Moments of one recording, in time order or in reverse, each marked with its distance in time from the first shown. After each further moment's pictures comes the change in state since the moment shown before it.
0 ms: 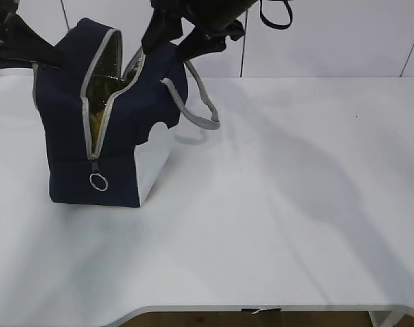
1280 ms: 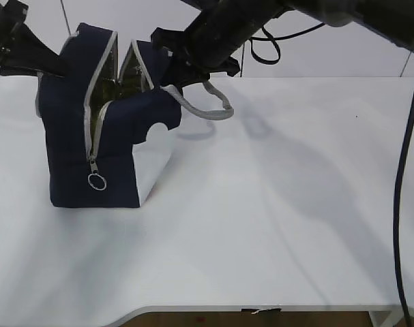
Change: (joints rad) left arm -0.013 0.012 0.000 0.035 -0.012 0.002; right arm 0.000 0.110 -0.002 -0.029 -0.038 0.090
